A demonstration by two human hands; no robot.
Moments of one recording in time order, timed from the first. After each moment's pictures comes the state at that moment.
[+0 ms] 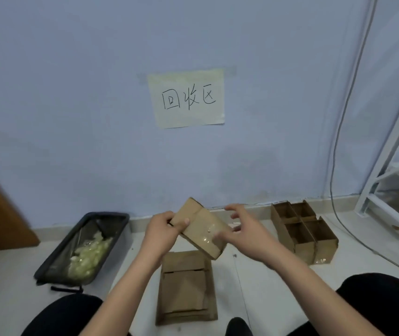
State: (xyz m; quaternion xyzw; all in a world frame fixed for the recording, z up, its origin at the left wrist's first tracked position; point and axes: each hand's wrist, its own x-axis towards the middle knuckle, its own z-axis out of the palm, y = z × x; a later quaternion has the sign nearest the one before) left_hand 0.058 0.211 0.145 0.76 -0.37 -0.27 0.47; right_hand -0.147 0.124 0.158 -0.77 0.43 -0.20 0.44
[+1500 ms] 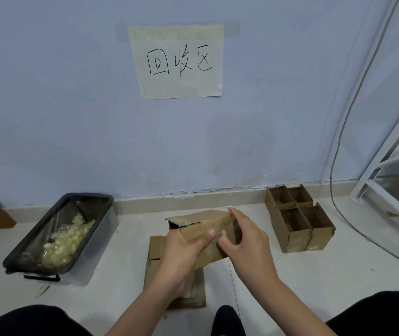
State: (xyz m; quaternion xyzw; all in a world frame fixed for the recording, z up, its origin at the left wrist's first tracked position) left_hand -0.015 0.194 0.111 0.62 -0.29 -0.41 0.60; right_hand -0.141 0.125 0.095 -0.75 0.47 -0.33 0.32
